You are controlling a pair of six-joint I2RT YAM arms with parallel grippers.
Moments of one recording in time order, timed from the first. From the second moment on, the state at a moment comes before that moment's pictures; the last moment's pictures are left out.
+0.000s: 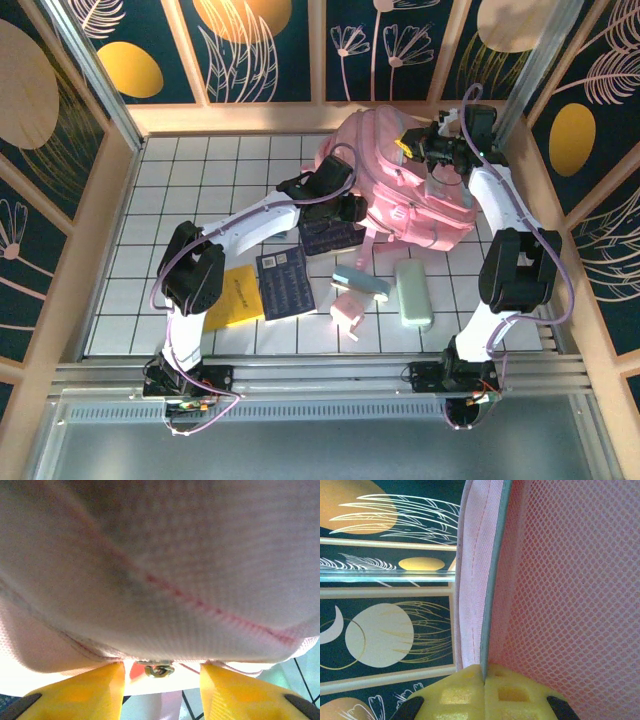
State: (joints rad) left arm -0.77 2.00 1.67 -0.49 0.12 -0.52; right arm 0.01 1.74 1.49 -0.25 -0.89 0.98
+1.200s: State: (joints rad) left arm -0.85 2.15 1.90 -0.74 -0.33 -0.52; right arm 0.04 1.74 1.49 -0.24 -0.85 0.96
